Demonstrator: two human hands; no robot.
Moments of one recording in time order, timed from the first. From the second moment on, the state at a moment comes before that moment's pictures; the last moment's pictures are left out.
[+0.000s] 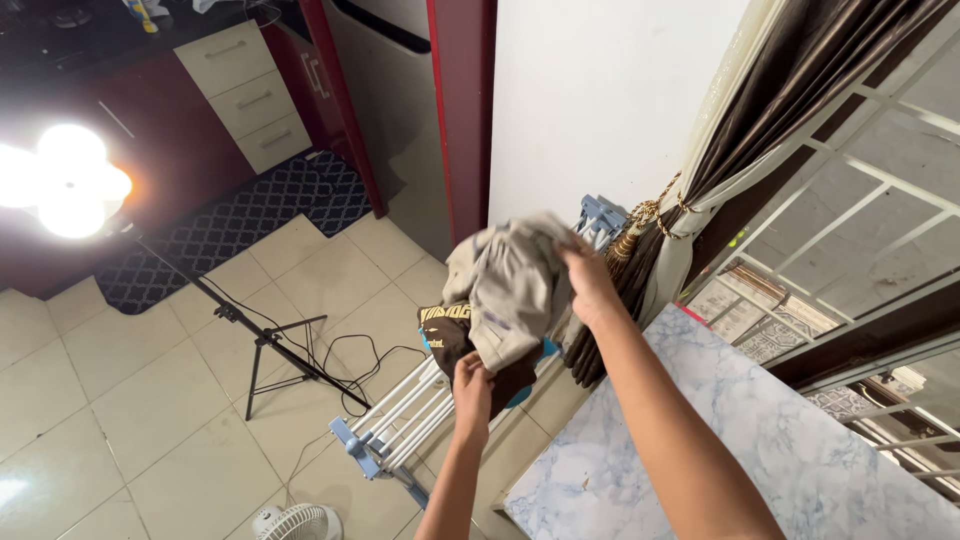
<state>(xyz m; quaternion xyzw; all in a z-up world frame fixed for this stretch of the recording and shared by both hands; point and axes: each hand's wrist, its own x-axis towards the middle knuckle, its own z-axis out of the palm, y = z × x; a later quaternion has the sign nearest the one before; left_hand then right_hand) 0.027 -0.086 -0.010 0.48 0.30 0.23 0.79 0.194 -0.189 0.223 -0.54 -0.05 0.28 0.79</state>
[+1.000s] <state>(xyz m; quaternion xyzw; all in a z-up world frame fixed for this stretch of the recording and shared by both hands) 0.038 -0.346 0.140 0.71 -0.12 -0.18 0.67 -0.050 -0.582 0.159 -0.55 0.12 -0.14 0.81</state>
